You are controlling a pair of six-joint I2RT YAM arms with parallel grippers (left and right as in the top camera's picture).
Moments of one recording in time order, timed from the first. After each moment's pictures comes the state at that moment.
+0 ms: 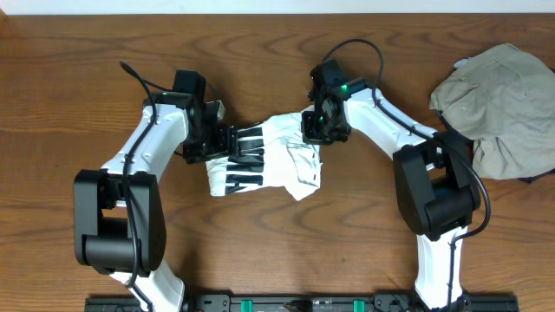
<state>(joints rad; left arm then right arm) -0.10 1.85 1.25 -0.90 0.30 -0.17 0.43 2.16 1.56 -0.79 -0.29 0.43</state>
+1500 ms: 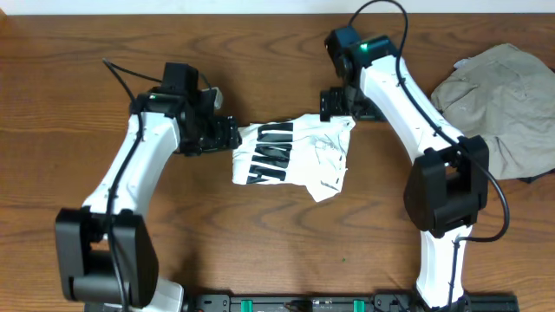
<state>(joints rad) -0.11 1.68 1.25 -0.90 0.36 -0.17 0.37 2.16 1.93 -1.29 0.07 0.42</state>
